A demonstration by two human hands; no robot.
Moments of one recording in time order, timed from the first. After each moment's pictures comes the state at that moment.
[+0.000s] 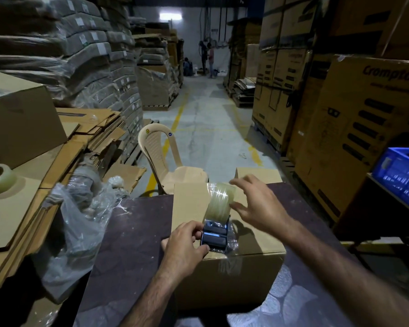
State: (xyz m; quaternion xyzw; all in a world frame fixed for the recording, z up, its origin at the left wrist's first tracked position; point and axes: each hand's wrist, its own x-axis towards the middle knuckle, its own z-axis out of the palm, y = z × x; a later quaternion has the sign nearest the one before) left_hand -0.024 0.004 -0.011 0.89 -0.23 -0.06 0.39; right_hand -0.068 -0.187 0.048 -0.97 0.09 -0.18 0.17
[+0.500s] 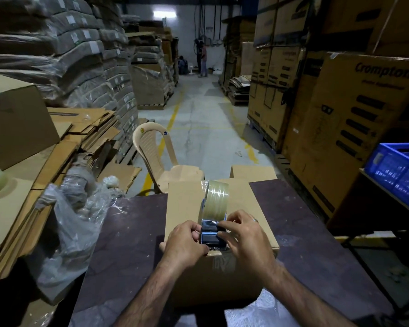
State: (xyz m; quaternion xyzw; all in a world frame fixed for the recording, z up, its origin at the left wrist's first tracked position) left_hand -0.025 -0.012 -0.007 0.90 -0.15 -0.15 0.38; right_hand -0.100 -0.159 -0.030 -0.94 0.08 -0.28 0.19
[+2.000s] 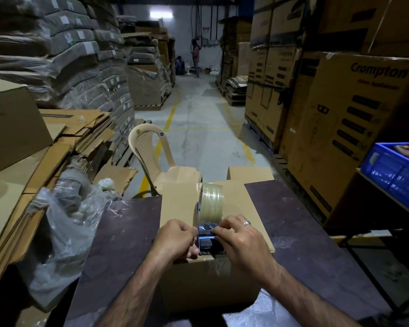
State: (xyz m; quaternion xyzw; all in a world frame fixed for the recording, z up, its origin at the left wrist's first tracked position) left_hand -0.002 -0.019 -0.002 0.83 -0.09 -0.25 0.50; right_hand -0.098 -0.172 -0.031 -0.95 -0.04 -0.31 0.07
